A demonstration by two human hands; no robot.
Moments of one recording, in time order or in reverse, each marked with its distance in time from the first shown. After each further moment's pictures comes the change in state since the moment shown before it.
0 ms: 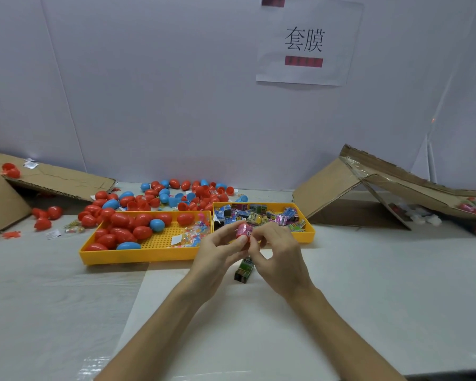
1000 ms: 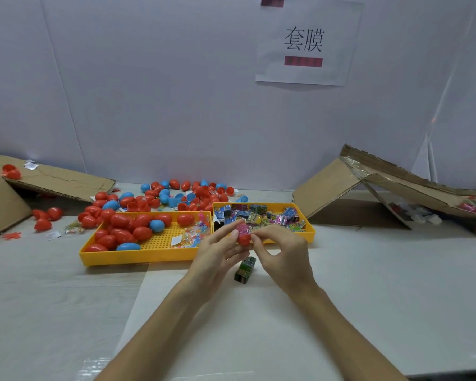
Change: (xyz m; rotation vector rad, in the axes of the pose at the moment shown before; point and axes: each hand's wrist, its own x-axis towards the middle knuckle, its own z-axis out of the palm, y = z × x) left_hand -0.003 0.006 0.002 -0.079 0.003 -0.082; right_hand 0.001 0.009 -0.006 0.079 0.031 0.036
